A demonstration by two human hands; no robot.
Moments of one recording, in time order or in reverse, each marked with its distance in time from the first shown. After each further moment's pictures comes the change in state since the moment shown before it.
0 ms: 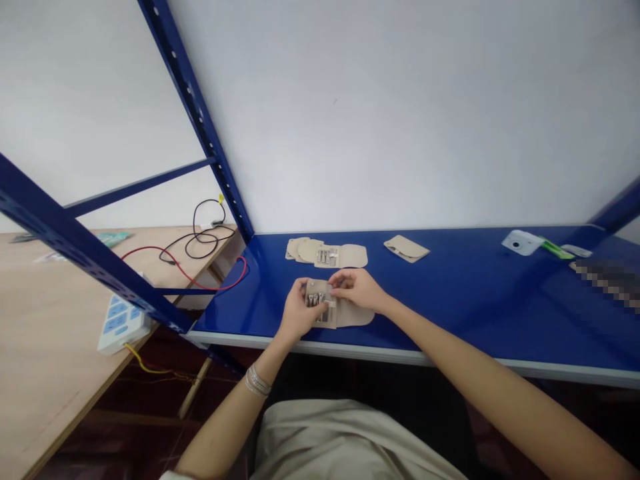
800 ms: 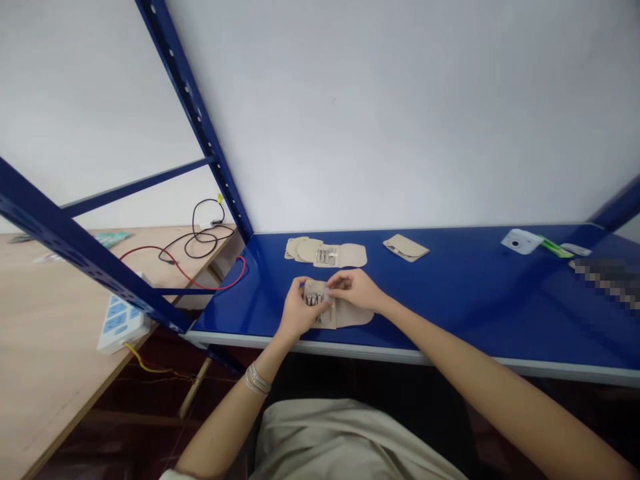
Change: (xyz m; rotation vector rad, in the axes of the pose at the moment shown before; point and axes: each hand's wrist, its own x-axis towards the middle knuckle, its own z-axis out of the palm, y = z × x) left_hand 0.001 -0.002 -0.001 0.122 0.031 0.002; right_hand 0.001 0.004 0.003 -0.059 -0.028 -0.044
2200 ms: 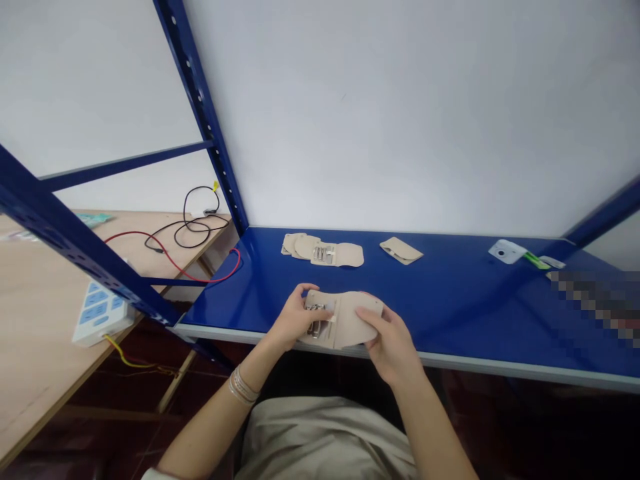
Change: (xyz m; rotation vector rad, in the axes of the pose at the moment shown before) left_hand -0.020 0.026 -0.004 -0.274 -0.197 -0.359; right_hand -0.091 -0.053 0.038 0.815 0.610 0.419
